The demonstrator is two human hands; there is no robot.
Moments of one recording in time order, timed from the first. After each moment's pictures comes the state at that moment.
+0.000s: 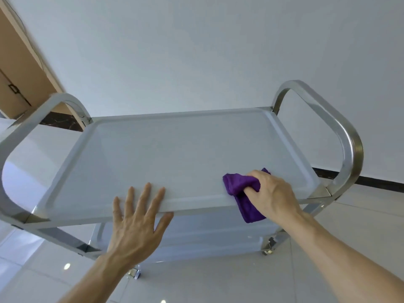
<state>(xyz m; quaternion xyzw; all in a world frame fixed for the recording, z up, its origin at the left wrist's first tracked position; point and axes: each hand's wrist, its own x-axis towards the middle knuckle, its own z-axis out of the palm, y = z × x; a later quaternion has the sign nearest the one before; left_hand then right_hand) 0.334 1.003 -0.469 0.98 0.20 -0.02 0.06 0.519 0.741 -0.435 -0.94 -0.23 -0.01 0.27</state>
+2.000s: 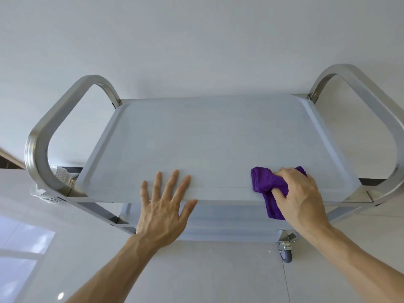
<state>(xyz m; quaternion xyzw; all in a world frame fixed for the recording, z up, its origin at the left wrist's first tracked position) 0.722 0.973 -0.467 1.00 0.05 -0.01 0.03 0.810 0.674 -0.448 -0.95 -0.13 -0.13 0.25</state>
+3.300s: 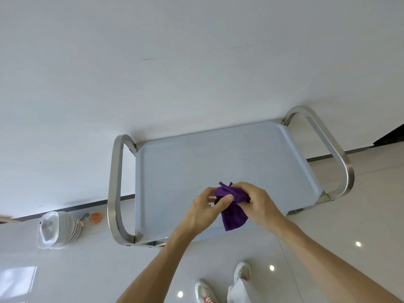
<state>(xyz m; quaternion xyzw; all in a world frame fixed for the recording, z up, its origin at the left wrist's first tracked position) 0.806 1.047 -0.253 0.78 0.03 -0.25 0.58 0.810 0.854 -0.255 -0.88 -0.08 0.09 0.46</state>
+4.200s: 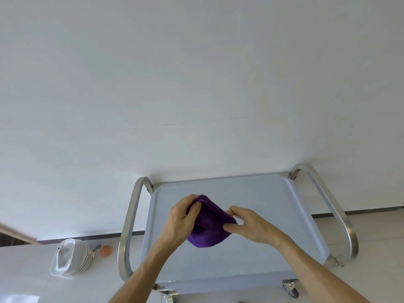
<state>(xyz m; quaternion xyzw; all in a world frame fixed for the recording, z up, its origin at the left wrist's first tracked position) 0.844 1.067 -0.144 0.85 0.02 0.01 0.53 0.888 0.839 -0.192 -0.82 -0.18 0.26 0.47</state>
